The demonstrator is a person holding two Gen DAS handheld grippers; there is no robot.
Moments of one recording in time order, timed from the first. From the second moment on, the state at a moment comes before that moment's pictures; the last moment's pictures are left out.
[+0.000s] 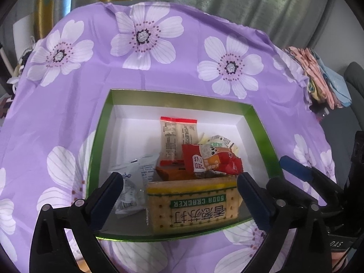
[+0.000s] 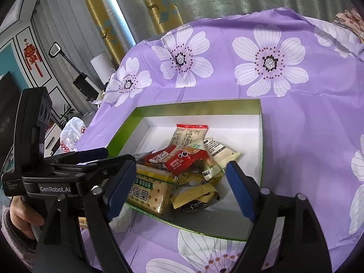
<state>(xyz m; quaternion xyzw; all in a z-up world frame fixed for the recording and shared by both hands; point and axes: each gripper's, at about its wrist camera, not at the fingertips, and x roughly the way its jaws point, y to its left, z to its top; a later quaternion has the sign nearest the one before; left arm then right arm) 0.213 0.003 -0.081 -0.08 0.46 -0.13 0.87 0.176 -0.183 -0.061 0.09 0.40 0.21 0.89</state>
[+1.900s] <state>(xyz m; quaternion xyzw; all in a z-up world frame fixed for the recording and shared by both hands) 0.051 0.024 -0.030 -0.02 0.36 -0.09 0.93 0.036 -0.159 -0.021 0.03 0.36 0.25 0.90</state>
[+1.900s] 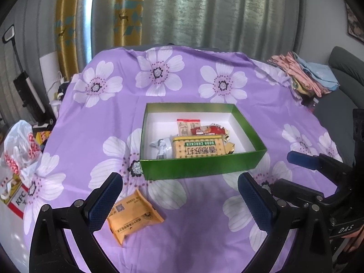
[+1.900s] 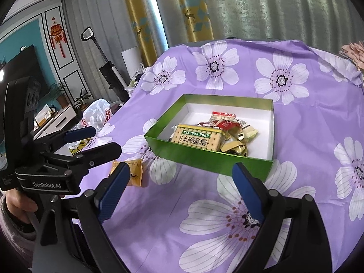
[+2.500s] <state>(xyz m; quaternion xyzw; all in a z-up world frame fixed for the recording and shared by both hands) 0.050 0.093 -0.093 -0.09 0.42 -0.04 0.90 0.049 -0.111 -0.077 0.01 0.41 0.30 0.86</state>
